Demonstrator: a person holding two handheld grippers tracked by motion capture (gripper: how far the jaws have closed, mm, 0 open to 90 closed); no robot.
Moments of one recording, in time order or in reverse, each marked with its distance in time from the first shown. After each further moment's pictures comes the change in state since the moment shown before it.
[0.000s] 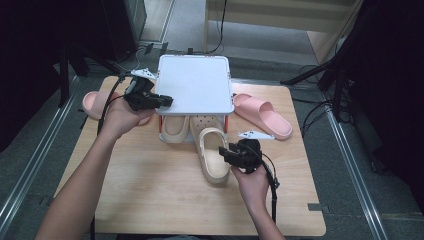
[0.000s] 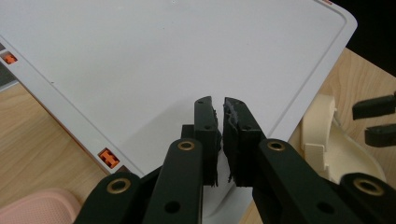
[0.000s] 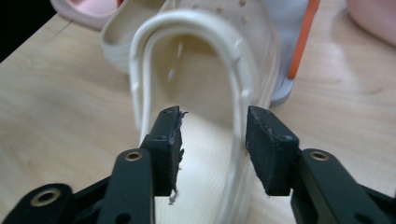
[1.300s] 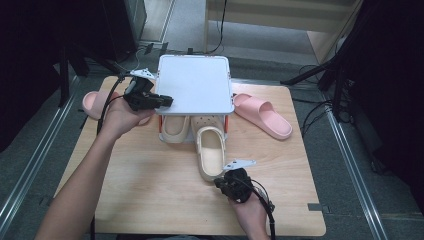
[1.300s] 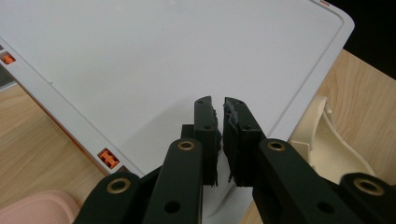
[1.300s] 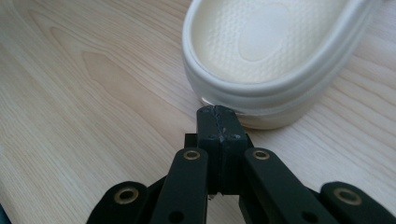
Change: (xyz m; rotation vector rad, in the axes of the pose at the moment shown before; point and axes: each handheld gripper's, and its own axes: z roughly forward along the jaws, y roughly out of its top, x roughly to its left) left arm 0.001 -0.001 0.000 -0.006 -0.010 0.000; right arm 0.033 -0.065 0.006 0.246 0.086 -0.163
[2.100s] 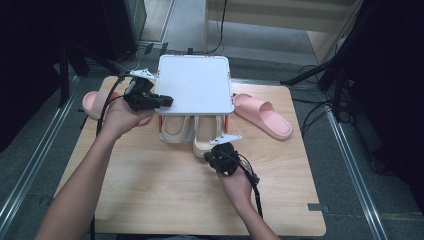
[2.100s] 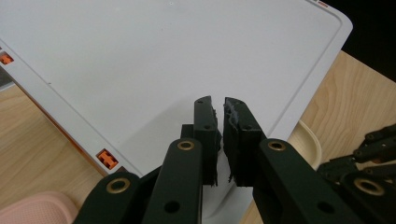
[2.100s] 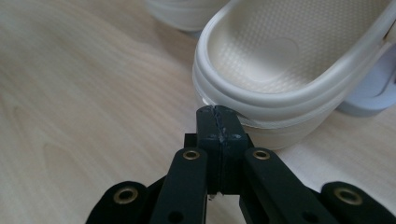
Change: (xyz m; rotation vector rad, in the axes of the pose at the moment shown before) left arm 0.000 -0.001 0.000 -0.006 -0.006 -0.003; right arm -0.015 0.066 0.030 -0.087 -0.039 -0.062
